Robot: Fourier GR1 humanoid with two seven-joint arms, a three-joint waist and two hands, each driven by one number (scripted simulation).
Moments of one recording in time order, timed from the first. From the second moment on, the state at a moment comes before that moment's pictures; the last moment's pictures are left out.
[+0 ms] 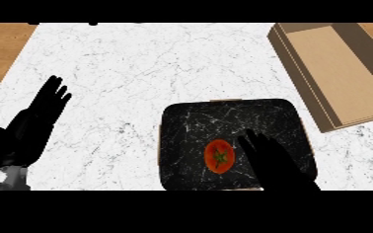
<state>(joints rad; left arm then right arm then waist) -0.01 0.51 -0.10 -1.62 0.50 0.17 0.13 0.00 -0.41 0.71 -2.28 0.81 0.28 0.87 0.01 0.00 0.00</state>
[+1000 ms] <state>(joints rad) 0.01 0.42 0.03 -1.65 0.40 0.07 0.20 -0.08 -0.18 0.74 -2.10 0.97 0.37 0.82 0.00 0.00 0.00</state>
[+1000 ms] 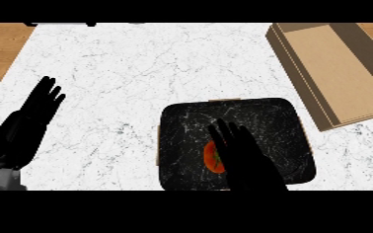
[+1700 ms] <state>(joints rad) -0.05 0.35 0.08 -1.62 0.34 0.03 0.24 -0.11 -0.05 0.74 -1.97 1.07 0.44 0.85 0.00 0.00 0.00</state>
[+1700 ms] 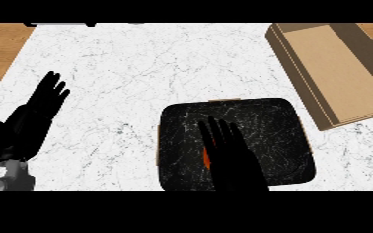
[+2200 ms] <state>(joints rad) -0.04 0.30 0.10 -1.63 0.29 0.01 0.25 -0.09 -0.05 0.69 -1.87 1.11 0.40 0.78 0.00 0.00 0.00</state>
